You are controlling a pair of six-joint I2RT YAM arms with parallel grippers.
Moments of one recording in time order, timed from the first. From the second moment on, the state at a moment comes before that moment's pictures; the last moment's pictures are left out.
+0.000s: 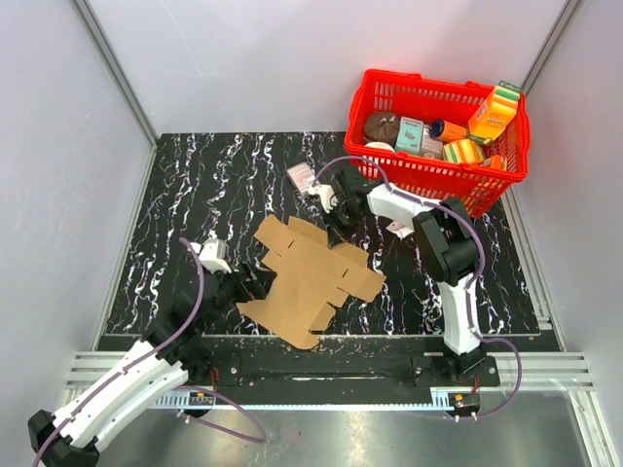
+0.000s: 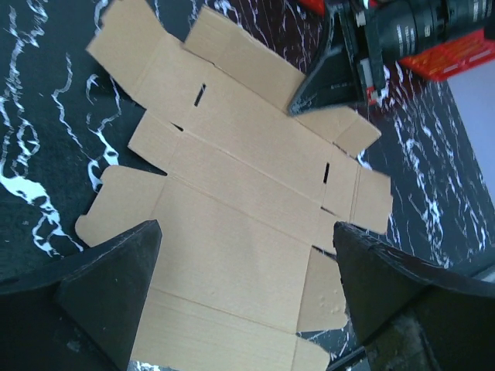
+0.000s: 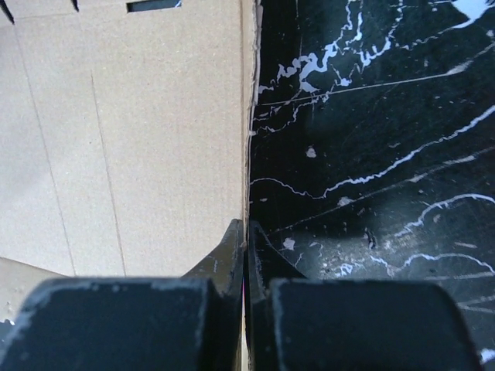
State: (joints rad) left arm -0.70 0.40 0.27 -0.24 -0.19 -0.67; right arm 0.53 2.13 1.54 -0.60 -0.53 -0.31
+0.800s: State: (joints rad) left arm -0.69 0.45 0.40 -0.29 -0.39 -0.73; right arm 0.56 1.83 1.32 -0.46 -0.08 0.12
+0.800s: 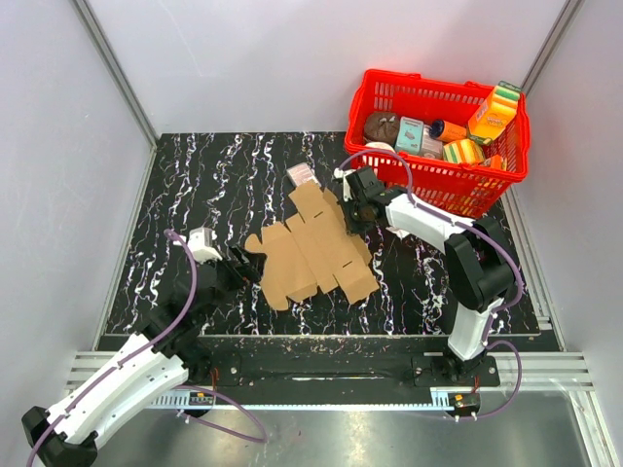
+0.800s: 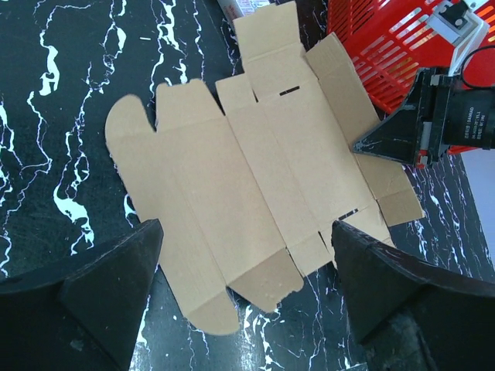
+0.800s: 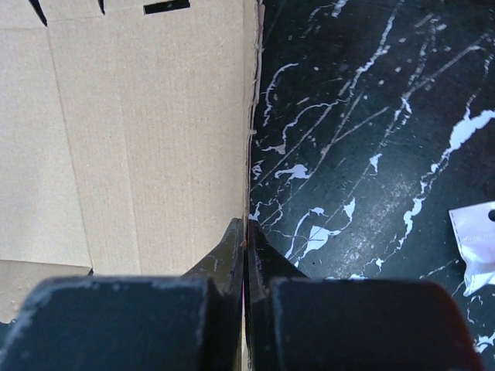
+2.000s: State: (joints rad) left arm -0.69 0.37 0.41 -0.37 -0.41 -0.68; right arm 0.61 1.81 1.23 -0.38 -0.09 0.11
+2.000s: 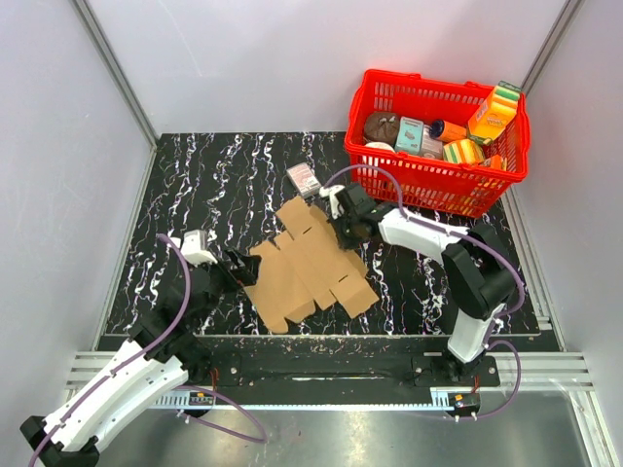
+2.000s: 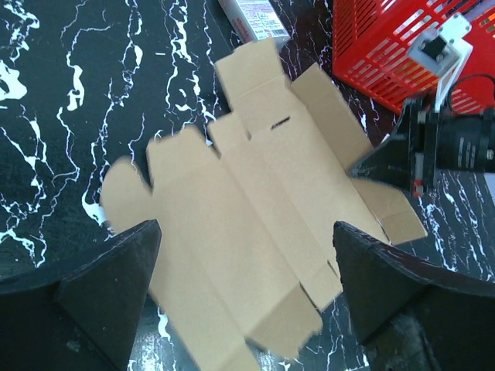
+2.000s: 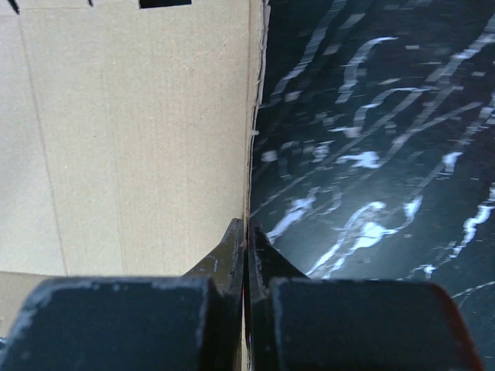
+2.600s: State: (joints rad) left arm -0.68 0.60 0.42 -0.02 -0.30 -0.46; right arm 0.77 1.68 1.16 -0.46 -0.13 0.00
